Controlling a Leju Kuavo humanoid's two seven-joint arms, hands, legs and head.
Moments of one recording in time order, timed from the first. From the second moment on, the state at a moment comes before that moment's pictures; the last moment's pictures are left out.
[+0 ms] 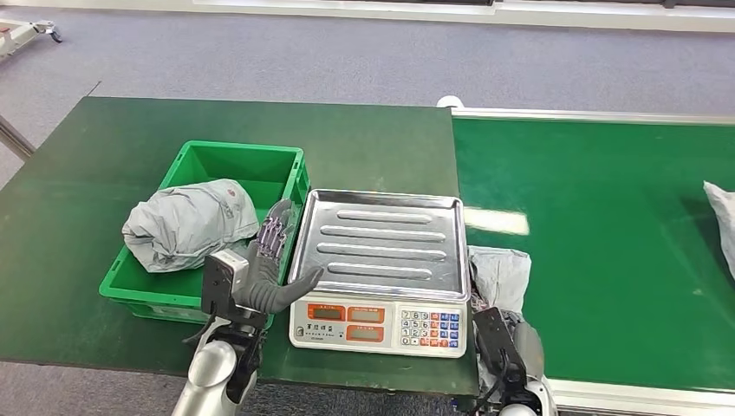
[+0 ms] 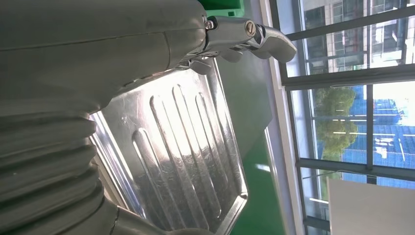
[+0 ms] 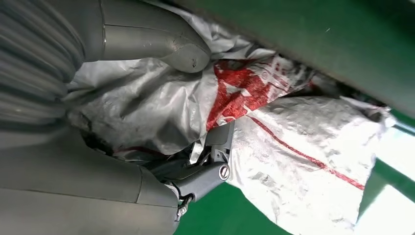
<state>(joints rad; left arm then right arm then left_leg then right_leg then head) -0.07 -0.18 -0.15 -1.34 -0.05 -0.15 -0.36 0.01 0.13 0.08 -1.10 0.58 -0.38 -0.12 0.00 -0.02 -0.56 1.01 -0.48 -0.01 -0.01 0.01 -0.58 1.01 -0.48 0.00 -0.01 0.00</state>
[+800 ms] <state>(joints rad) -0.07 -0.18 -0.15 -1.34 -0.05 -0.15 -0.37 0.06 0.13 0.09 -1.20 0.55 -0.41 -0.17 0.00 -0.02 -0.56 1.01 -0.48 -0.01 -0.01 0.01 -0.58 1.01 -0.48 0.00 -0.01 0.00</state>
